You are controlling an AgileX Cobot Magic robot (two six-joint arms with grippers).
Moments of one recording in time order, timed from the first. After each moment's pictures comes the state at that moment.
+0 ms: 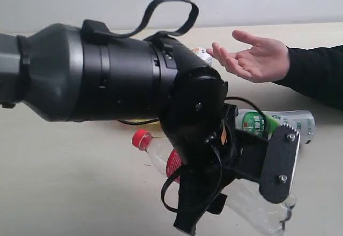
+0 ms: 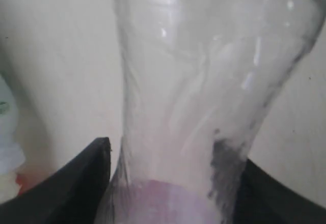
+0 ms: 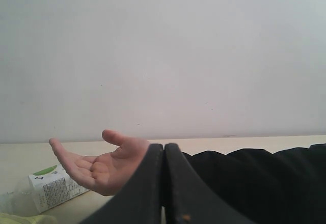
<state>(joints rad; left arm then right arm) -1.00 1.90 -1.31 -0.11 0.77 1.02 0.09 0.01 0.00 0.19 0.03 -0.12</state>
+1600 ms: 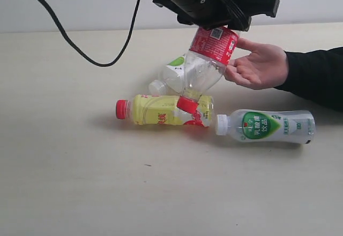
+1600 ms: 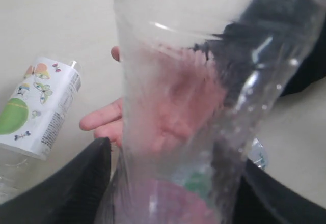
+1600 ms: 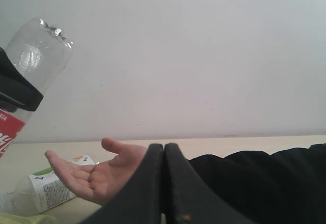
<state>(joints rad) -0.76 1.91 -1.69 0.09 0.64 -0.43 0.09 0.01 0.00 0.19 0.03 -0.12</state>
